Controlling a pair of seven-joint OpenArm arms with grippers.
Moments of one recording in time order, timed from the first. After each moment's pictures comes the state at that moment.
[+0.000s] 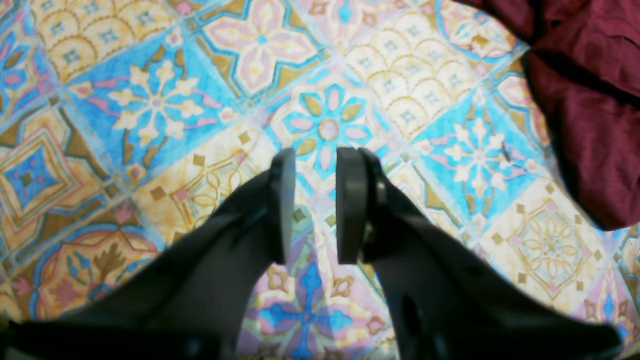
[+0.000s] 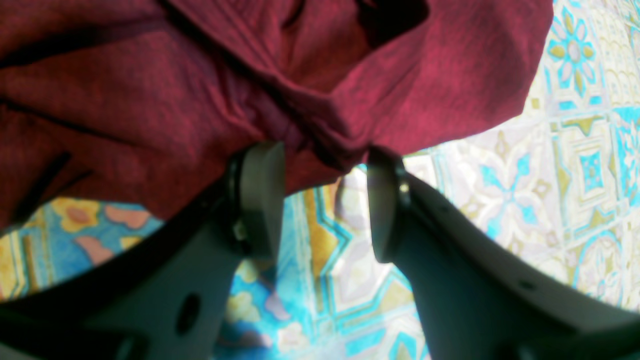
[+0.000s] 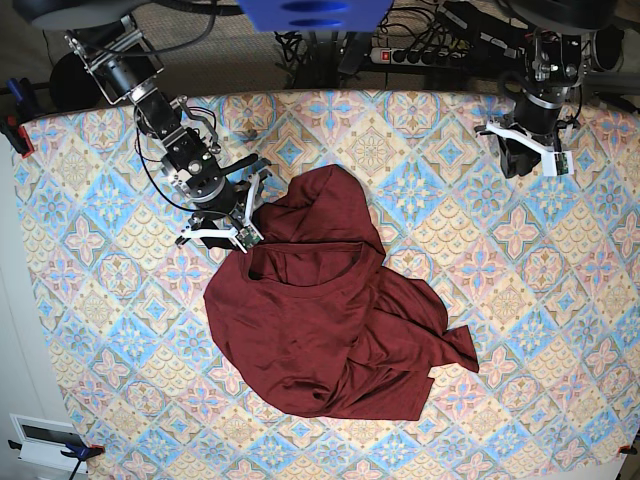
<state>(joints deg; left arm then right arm) 36.7 -21.2 -15.3 112.1 -35.2 0.6 27.1 3.1 24.0 -31.8 85.0 0.1 2.9 -28.6</state>
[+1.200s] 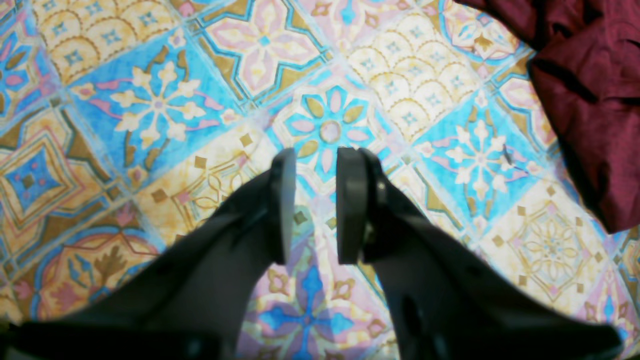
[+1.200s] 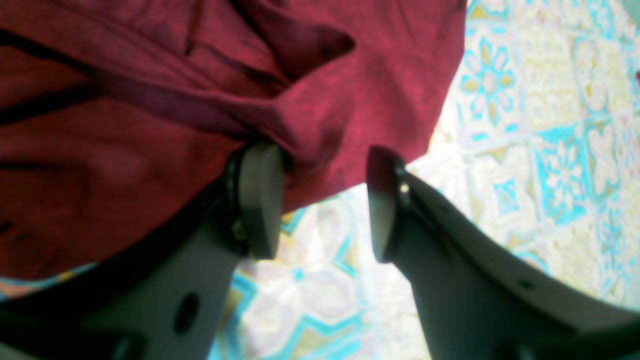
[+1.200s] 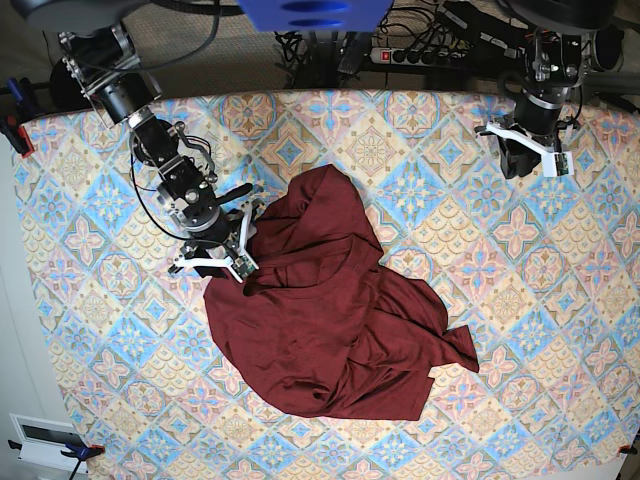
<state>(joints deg) 36.6 -21.2 -15.3 112.1 -35.2 0.6 27.1 10.2 24.1 -33.3 81.4 -0.3 3.1 -30.0</state>
